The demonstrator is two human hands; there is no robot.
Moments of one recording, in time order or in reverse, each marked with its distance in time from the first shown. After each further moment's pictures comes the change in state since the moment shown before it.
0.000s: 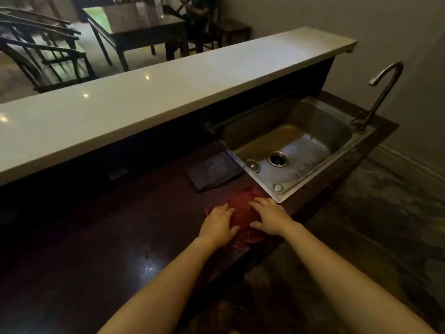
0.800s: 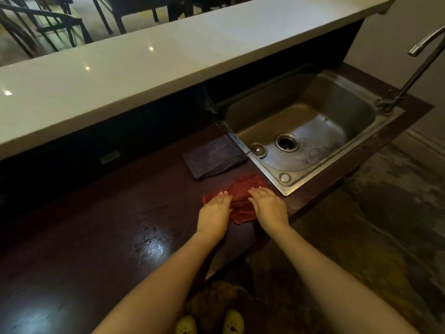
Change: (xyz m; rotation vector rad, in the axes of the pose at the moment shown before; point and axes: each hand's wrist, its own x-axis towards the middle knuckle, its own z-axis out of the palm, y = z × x) left_hand 0.032 -0.012 0.031 0.108 0.215 -0.048; right_hand 0.037 0.005 0.043 0.164 0.483 -0.008
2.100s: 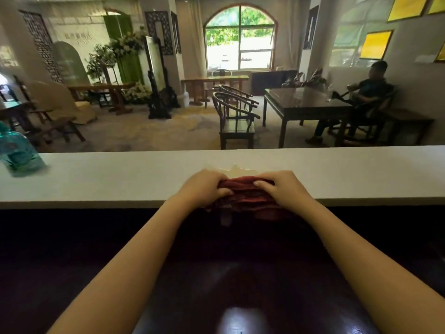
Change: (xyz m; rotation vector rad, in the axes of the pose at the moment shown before) left_hand -0.269 -0.348 -0.418 0.037 0.301 -0.335; right_hand 0.047 -0.560 -0.076 0.352 -0.113 -0.758
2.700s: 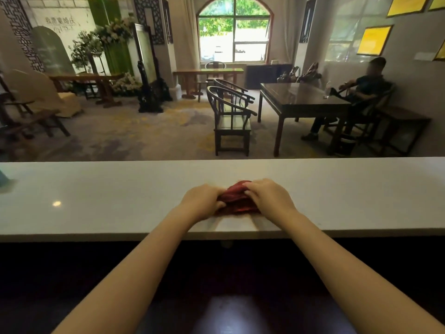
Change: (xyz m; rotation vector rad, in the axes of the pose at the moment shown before) left_hand 0.091 -0.069 0.030 0.087 -0.102 -0.035; right_hand 0.102 0.038 0.060 -0.336 -0.041 0.020
